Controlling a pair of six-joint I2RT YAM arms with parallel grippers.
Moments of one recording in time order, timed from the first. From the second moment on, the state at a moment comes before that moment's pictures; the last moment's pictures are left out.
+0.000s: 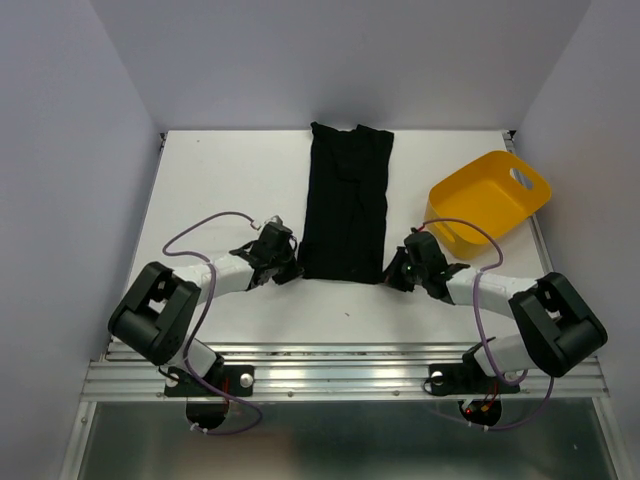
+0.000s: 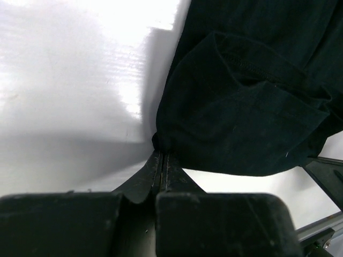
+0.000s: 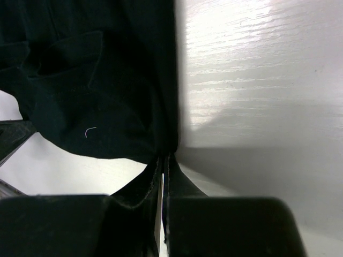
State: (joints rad) left arm -0.58 1.49 0.64 -0.05 0.00 -0.91; right arm 0.52 1.39 0.49 0.09 -0.08 0.90
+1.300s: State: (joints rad) left arm -0.58 1.21 0.56 -0.38 0.11 -0.99; right arm 0.53 1.12 0.55 -0.33 -0.17 0.88
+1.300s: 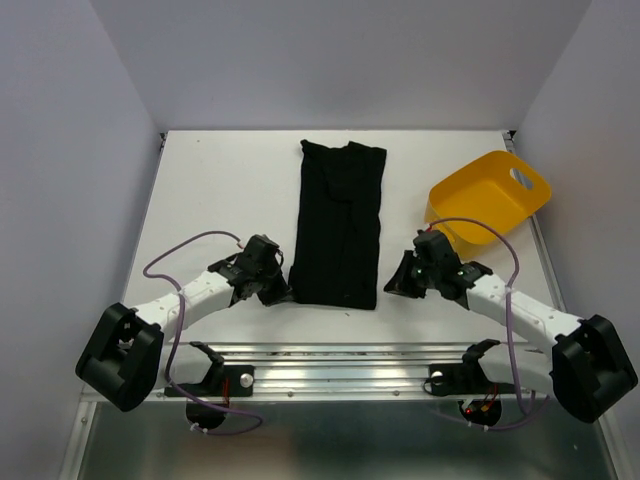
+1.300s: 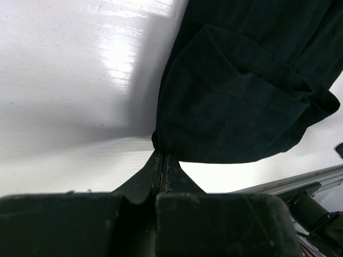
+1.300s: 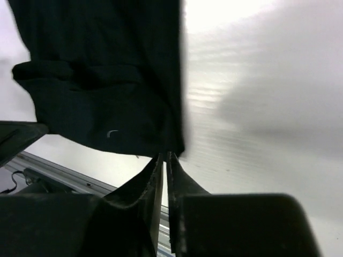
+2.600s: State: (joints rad) left arm -0.58 1.22 0.56 -0.38 0.10 -0.99; right arm 0.64 1.21 0.64 -0.21 0.00 0.92
